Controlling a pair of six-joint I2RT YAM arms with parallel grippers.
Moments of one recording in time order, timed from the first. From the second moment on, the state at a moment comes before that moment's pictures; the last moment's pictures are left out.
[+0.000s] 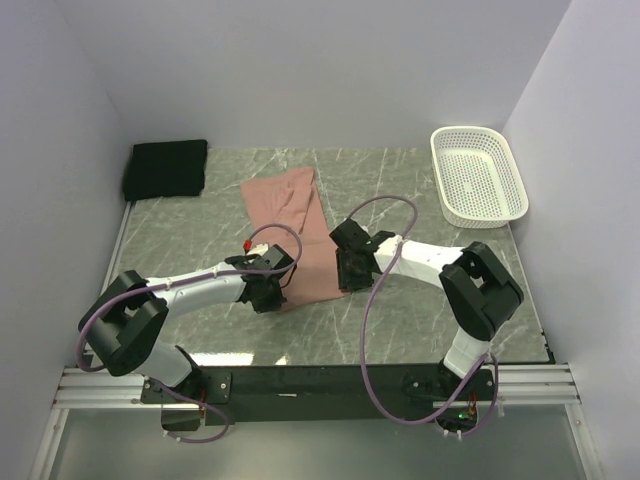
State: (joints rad) left arm -0.78 1.47 0.77 -0.55 -0.20 -1.04; right arm 0.72 1.72 1.02 -0.52 0.09 0.62
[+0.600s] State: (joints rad) left arm -0.78 1.43 0.73 -0.55 -0.19 -1.04; right arm 0.74 1.74 1.04 -0.54 0.06 0.65
